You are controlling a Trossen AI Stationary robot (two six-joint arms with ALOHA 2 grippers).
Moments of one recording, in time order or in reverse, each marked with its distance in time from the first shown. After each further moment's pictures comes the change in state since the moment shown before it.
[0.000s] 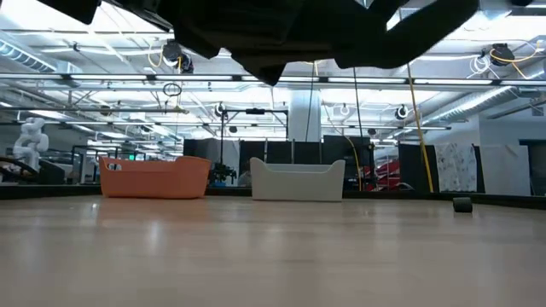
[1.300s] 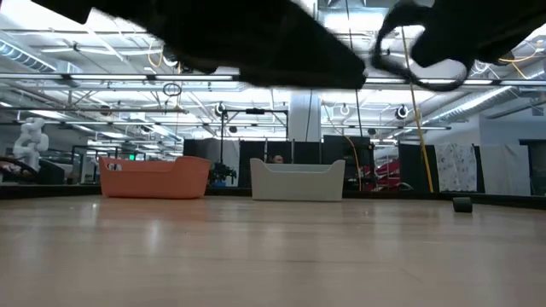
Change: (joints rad) left arm 0.003 -0.002 0.002 -0.072 -0.070 0.048; right arm -0.083 0.051 -0.001 -0.049 -0.145 0.044
